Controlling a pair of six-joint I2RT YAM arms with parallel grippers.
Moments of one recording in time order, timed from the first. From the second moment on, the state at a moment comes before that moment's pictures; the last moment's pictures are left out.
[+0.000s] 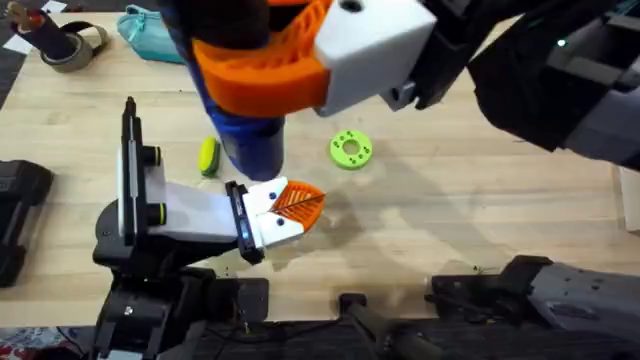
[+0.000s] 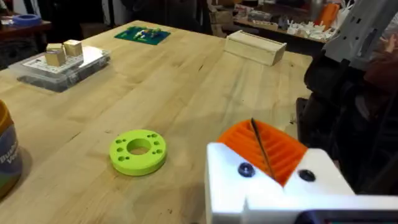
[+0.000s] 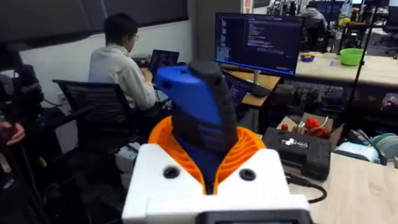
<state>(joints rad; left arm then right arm) -0.11 0.00 0.01 -0.11 1.13 -0.02 0.70 1.35 1.09 0.83 -1.31 0.55</state>
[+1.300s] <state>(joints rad) -0.11 0.00 0.01 -0.11 1.13 -0.02 0.71 1.35 0.91 0.90 -1.25 0.48</state>
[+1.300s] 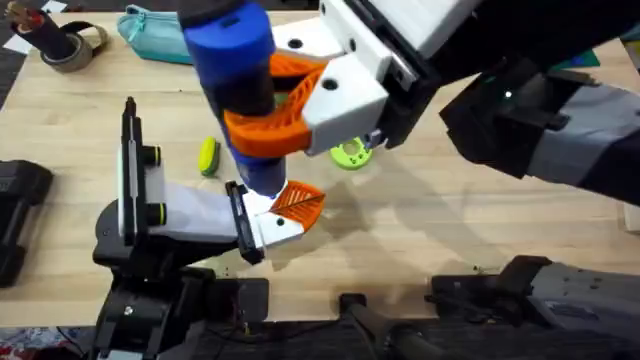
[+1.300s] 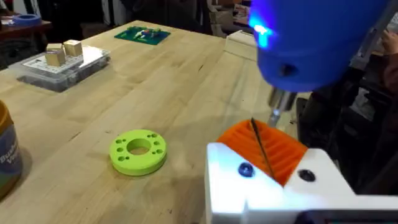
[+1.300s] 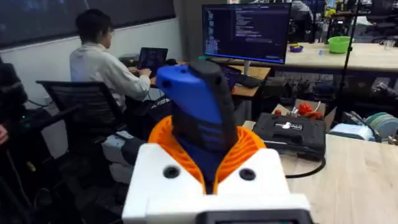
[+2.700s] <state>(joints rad) -0.11 0.00 0.01 -0.11 1.13 -0.02 0.72 1.38 0.86 0.89 -1.23 0.41</state>
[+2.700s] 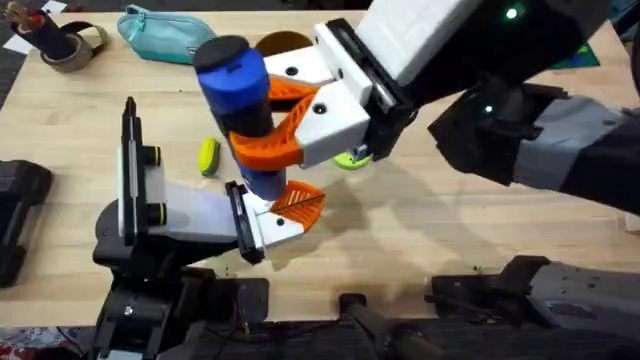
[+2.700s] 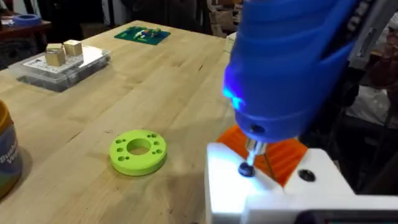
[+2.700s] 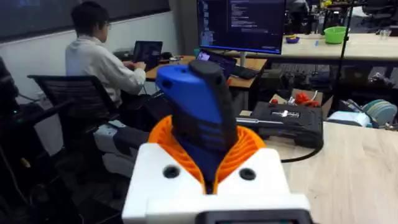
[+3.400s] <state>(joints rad) -0.11 0.00 0.01 -0.11 1.13 -0.02 0.72 1.38 0.85 0.89 -1.23 0.40</state>
